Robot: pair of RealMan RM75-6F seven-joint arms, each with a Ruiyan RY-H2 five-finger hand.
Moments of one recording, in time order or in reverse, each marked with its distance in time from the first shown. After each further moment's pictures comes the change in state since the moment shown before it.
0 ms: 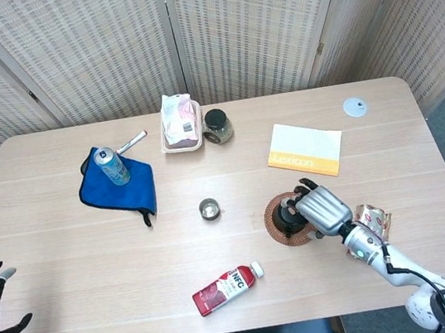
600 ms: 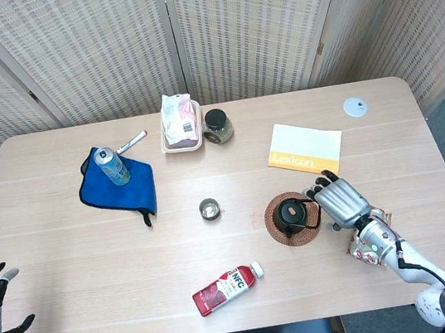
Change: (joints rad) left arm 0.006 0.002 0.006 -0.019 0.008 0.007 0.013; right arm -0.020 0.023 0.010 0.053 0.083 -0.024 -0.040
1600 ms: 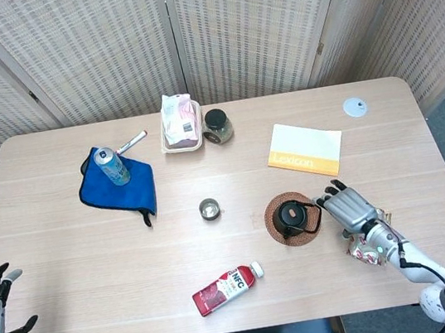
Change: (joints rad) left arm 0.004 0.006 0.006 -0.036 0.006 0.001 0.028; right arm -0.022 -0.035 -0.047 0.099 -0.014 -0.083 0.061
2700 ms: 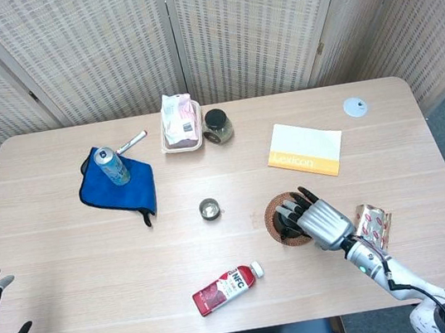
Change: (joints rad) left arm 0.035 0.018 0.010 -0.001 0.008 0.035 -0.052; right arm -0.008 -0.039 0.020 -0.128 -0.123 0.105 -0.228
